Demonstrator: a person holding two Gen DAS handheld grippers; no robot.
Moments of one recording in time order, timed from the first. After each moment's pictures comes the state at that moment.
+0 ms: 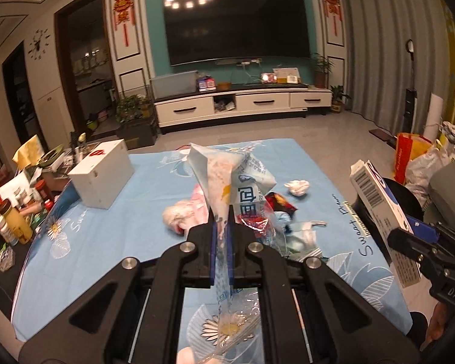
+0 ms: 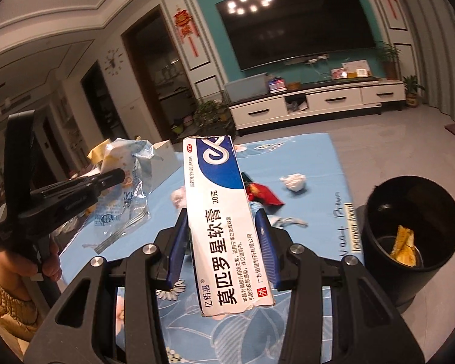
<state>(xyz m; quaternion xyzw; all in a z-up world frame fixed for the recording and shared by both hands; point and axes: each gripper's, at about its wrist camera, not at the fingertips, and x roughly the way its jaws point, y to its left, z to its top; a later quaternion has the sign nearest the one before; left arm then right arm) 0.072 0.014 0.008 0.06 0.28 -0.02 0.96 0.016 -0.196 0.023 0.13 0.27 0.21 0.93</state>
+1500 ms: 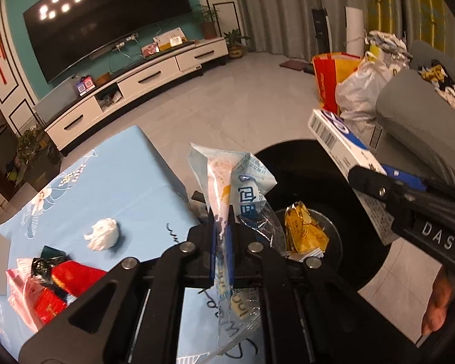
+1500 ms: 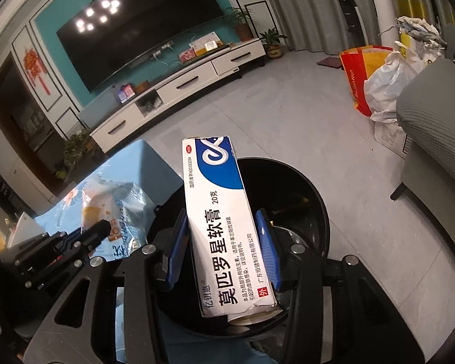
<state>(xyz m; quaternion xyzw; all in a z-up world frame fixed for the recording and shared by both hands) 0.211 -0.279 -0.107 0.21 0.35 -0.22 0.89 0.097 -0.407 -0.064 0.24 0.34 -0.10 0.90</state>
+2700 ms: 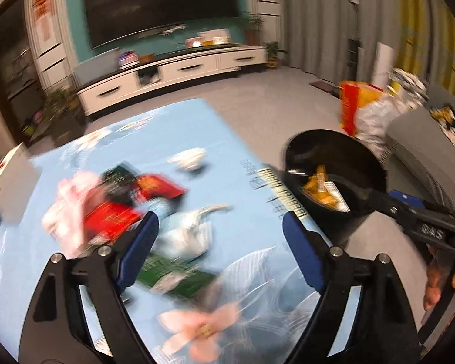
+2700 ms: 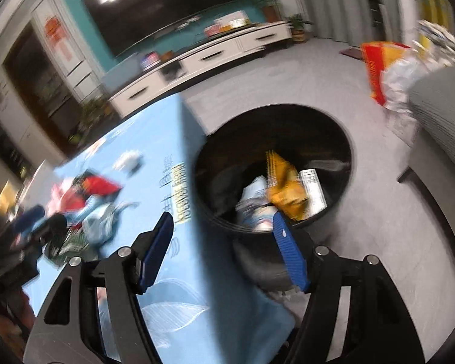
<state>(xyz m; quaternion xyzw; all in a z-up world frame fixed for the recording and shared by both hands) 0.123 -0.115 -0.067 0.10 0.36 -0.15 0.92 0.038 -0.321 -0.052 0.20 0.39 -0.03 0.90</state>
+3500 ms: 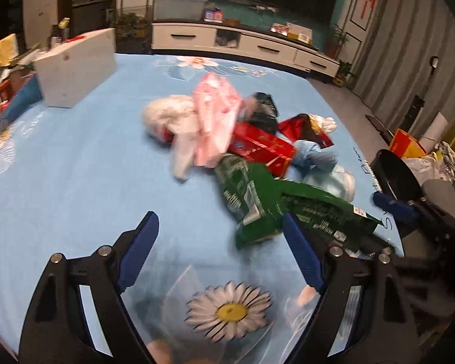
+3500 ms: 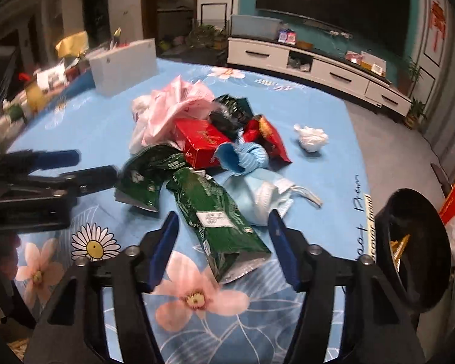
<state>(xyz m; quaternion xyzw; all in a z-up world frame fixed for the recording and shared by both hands) 0.128 0.064 -0.121 -0.06 0.42 -0.05 0.90 0.088 -0.091 -0.060 -0.09 0.40 0.17 0.89</state>
